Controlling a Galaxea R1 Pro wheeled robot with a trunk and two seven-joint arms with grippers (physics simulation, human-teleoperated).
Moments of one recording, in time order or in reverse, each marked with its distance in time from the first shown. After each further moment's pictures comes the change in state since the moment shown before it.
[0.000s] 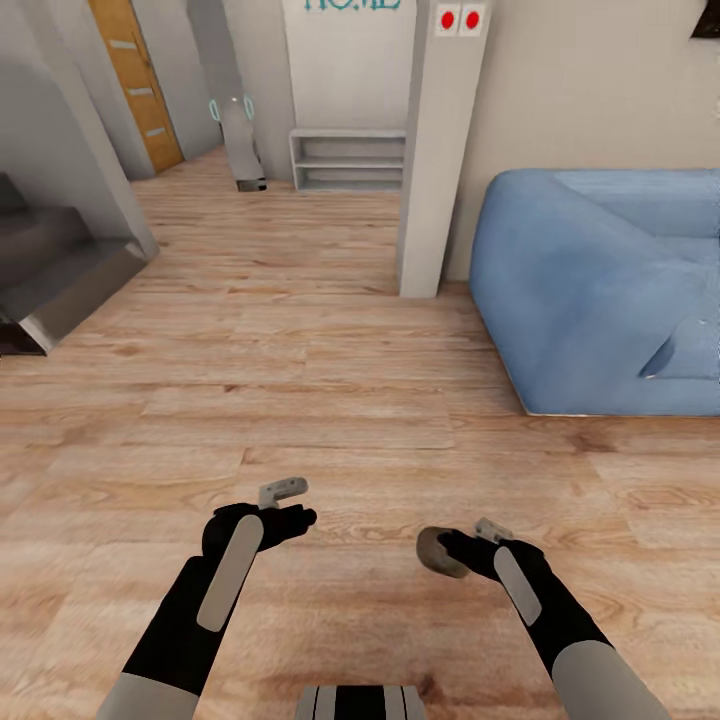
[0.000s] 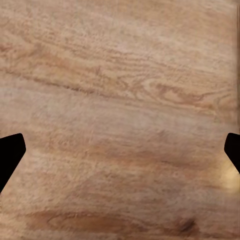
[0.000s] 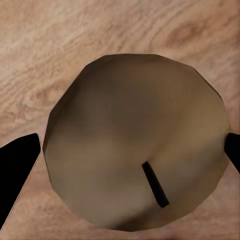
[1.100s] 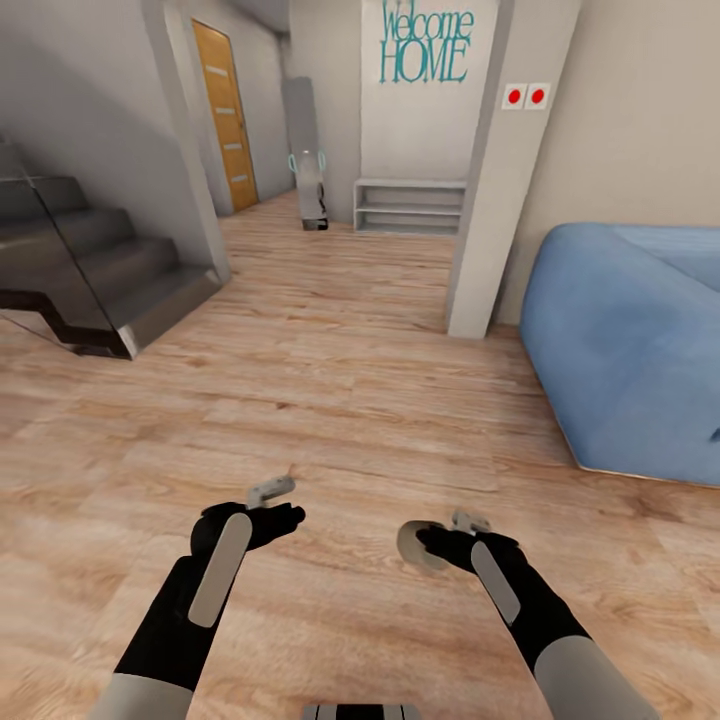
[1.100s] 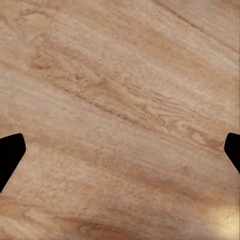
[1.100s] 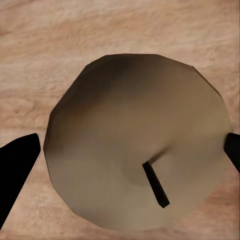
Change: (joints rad) left arm 0.000 0.003 0.063 0.005 -0.007 -0.003 0.001; right arm -0.007 0.033 0.118 -0.043 0.011 0.006 -0.015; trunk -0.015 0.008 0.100
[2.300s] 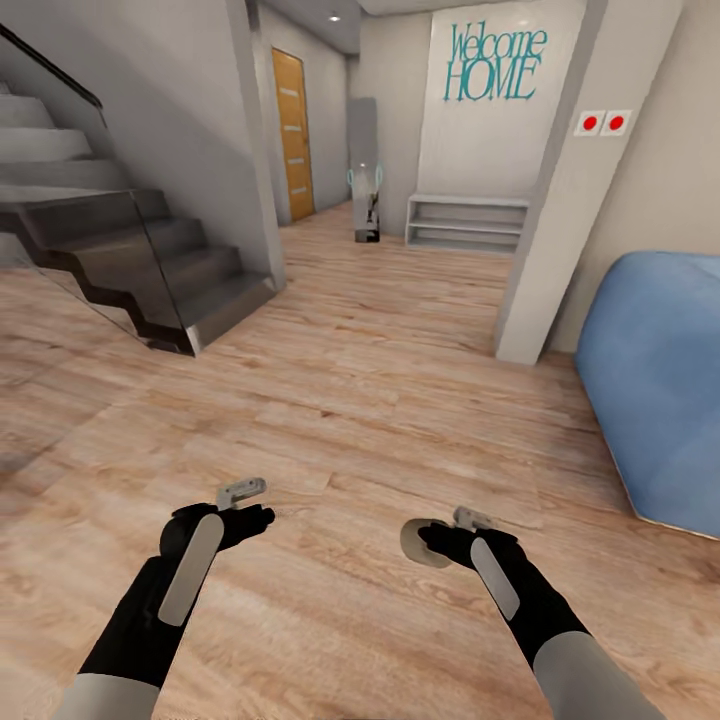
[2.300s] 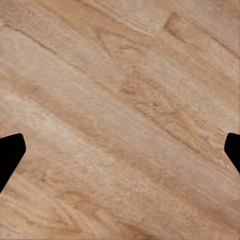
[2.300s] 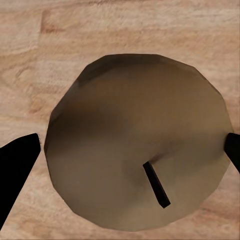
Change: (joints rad) left arm 0.000 0.101 0.024 0.005 0.004 -0.002 0.000; right arm -0.011 0.000 0.001 0.002 -0.002 0.003 -0.029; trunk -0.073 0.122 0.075
